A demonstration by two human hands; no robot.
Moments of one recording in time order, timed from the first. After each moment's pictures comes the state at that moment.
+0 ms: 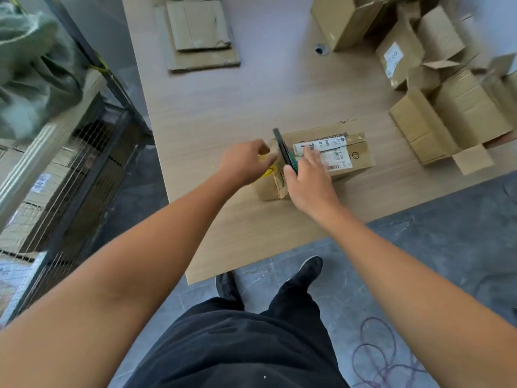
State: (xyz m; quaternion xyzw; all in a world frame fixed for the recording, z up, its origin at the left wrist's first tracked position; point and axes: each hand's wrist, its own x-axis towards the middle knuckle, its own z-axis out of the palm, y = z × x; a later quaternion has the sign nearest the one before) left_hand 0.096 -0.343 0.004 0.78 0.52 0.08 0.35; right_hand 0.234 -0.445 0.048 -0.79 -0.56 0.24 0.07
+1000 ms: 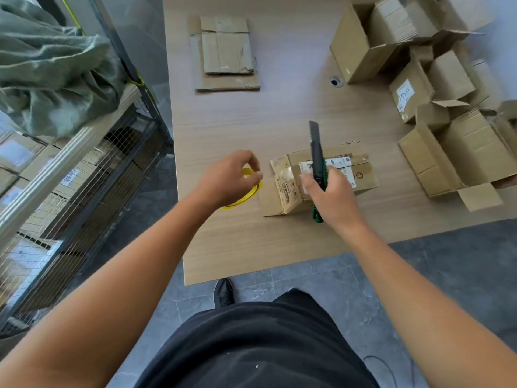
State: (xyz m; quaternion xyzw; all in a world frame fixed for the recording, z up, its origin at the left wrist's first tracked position) left_hand 0.045 -0.384 0.072 0.75 0.53 0.15 0.37; right_hand 0.272 -0.463 0.084 -0.73 -0.55 0.30 0.28
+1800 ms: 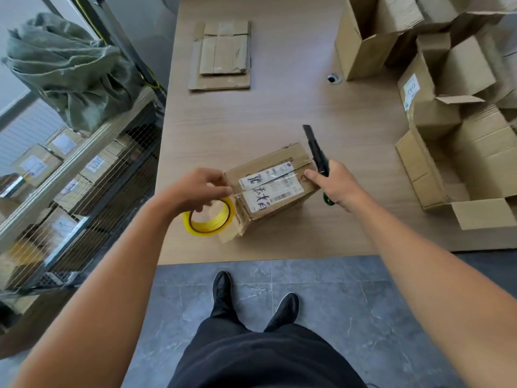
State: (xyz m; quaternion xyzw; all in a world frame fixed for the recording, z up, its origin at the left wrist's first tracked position) left_hand 0.132 -0.429 0.088 0.61 0.63 0.08 0.47; right_hand 0.453 -0.408 0.026 -0.67 -0.55 0.44 0.24
